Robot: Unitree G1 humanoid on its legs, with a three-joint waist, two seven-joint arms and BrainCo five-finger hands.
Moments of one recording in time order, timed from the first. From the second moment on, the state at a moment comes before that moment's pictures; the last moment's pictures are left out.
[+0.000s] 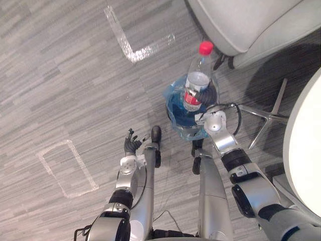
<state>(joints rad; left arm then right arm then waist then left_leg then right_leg) -0.42 -0.06 0.12 0.75 -0.19 -0.21 0.24 -0.84 -0.22 0.16 0.65 -0.19 -0.11 -0.37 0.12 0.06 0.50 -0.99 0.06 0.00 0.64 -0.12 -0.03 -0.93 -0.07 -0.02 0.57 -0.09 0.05</state>
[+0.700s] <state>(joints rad) -0.44 -0.09 0.13 0.78 -0.20 -0.21 0.24 -0.81 -0.15 0.14 0.69 -0.32 -0.08 -0.39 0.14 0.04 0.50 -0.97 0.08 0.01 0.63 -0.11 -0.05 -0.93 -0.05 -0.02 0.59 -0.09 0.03</state>
